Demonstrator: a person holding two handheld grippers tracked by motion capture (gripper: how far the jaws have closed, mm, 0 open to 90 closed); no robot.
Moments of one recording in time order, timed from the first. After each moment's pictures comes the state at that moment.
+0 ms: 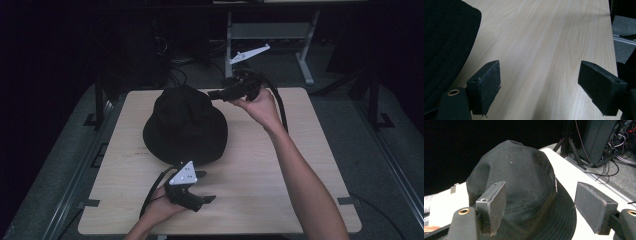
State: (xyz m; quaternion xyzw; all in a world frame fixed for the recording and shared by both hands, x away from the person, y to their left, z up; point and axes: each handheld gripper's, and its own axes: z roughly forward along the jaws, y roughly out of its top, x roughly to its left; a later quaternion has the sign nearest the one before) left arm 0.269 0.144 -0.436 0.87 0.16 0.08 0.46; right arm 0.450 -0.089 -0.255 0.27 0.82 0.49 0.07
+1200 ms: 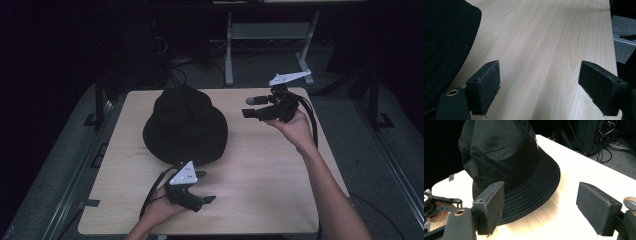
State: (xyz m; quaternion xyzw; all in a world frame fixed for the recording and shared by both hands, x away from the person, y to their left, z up) left arm 0.270 0.144 -0.436 0.88 0.16 0.08 0.45; right arm 0.418 -0.177 -0.300 0.31 0.81 0.50 0.06
